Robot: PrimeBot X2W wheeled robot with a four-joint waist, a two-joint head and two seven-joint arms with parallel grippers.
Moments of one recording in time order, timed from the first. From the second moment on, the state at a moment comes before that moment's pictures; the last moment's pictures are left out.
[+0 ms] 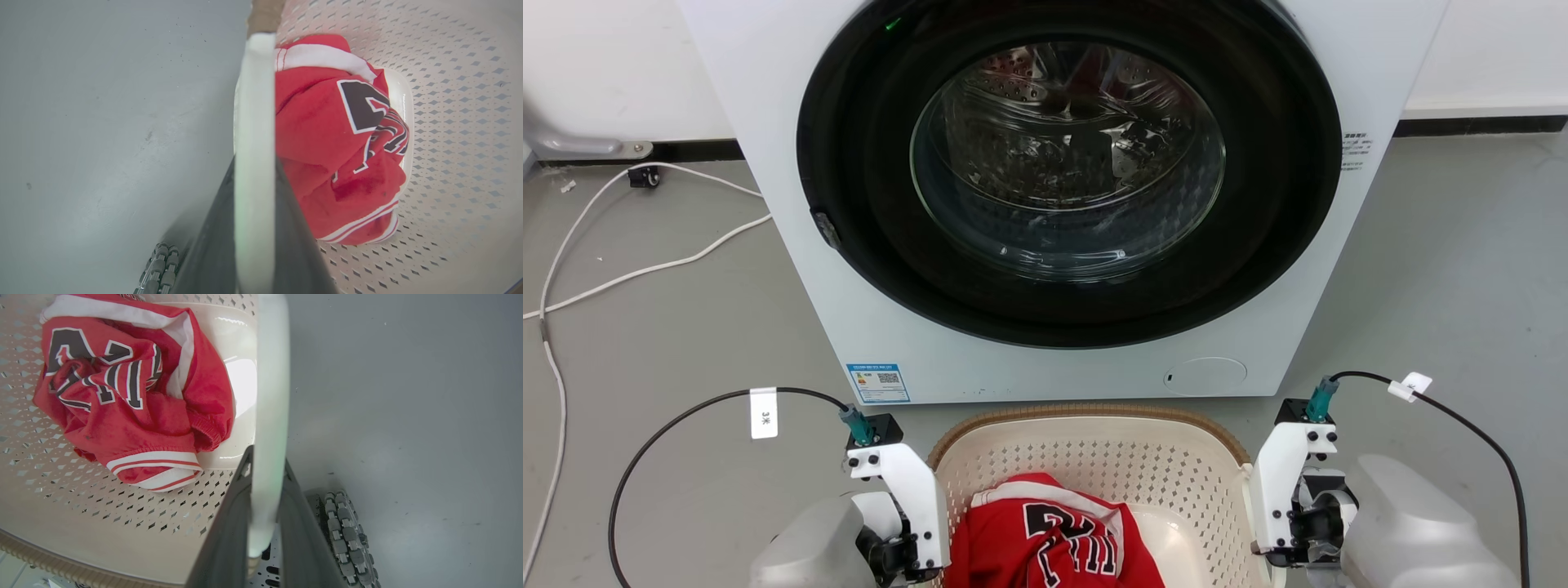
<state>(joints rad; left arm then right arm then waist) -0.66 0.12 -0.81 1.25 -1.06 -0.12 0.41 -0.71 -0.09 0.69 1.30 0.88 0.12 0.68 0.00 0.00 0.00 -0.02</state>
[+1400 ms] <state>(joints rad) -0.66 0.12 -0.85 1.26 -1.11 -0.12 0.38 -0.69 -0.09 0.66 1.30 0.85 0.12 0.68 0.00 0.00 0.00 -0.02</state>
